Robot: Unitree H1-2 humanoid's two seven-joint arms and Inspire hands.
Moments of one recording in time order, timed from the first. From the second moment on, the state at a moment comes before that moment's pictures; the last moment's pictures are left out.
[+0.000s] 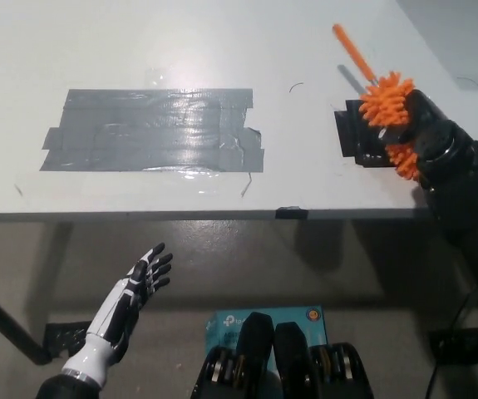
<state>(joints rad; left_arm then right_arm) -0.14 0.16 -0.03 0.22 -0.05 -0.12 -0.25 -1.05 -0.21 0.17 1.01 -0.44 0.36 0.06</state>
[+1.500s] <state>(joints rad) -0.17 0.16 -0.03 0.24 -0.03 -0.10 -0.24 -0.66 -0.21 0.09 0.12 -0.40 0.25 -0.06</state>
